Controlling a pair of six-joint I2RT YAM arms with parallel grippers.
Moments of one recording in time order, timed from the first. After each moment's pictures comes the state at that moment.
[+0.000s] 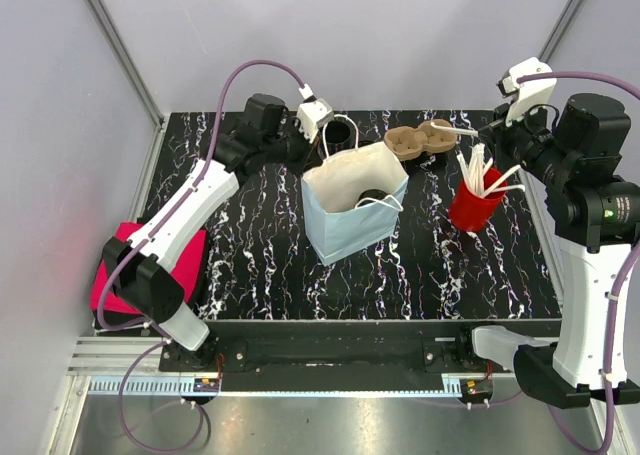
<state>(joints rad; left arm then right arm) -0.52 1.59 1.62 -0.61 0.43 0.22 0.08 1.17 1.91 -1.01 -0.24 -0.31</state>
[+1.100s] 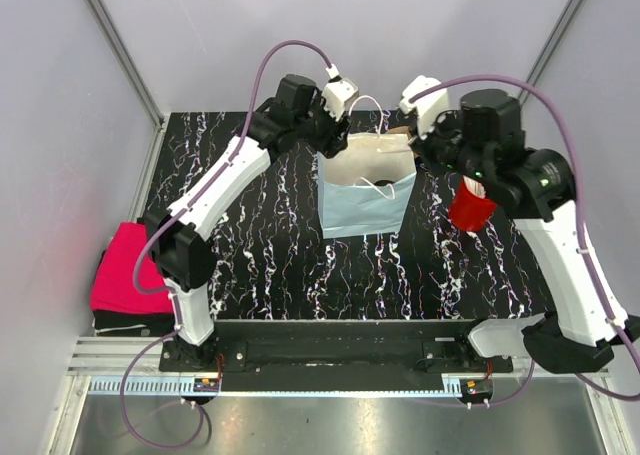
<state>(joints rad) -0.56 1.89 1.97 -0.61 0.27 0.23 0.53 1.30 1.92 -1.04 -0.01 -0.37</state>
